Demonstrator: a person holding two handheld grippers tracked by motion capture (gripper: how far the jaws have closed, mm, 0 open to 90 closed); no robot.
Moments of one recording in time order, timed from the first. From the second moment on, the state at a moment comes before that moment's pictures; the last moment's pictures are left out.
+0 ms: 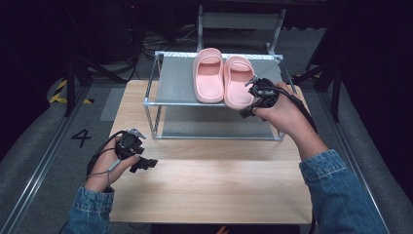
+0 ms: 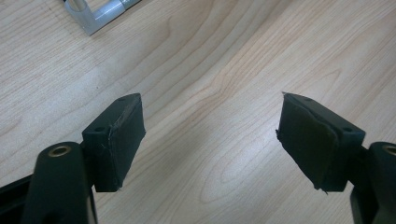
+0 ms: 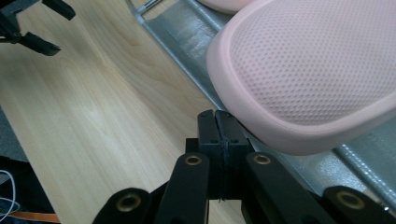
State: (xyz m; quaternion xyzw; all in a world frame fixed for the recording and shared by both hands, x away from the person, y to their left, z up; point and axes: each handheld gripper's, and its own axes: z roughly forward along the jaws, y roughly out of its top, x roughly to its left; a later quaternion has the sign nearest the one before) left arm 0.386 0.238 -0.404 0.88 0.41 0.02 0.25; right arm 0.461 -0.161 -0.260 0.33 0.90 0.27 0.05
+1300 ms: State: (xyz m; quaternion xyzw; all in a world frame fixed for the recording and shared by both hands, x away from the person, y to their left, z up) left arm 0.386 0.239 -0.407 0.88 0.41 0.02 0.25; right arm 0.465 -0.181 -0.256 0.35 0.88 0.31 0.08
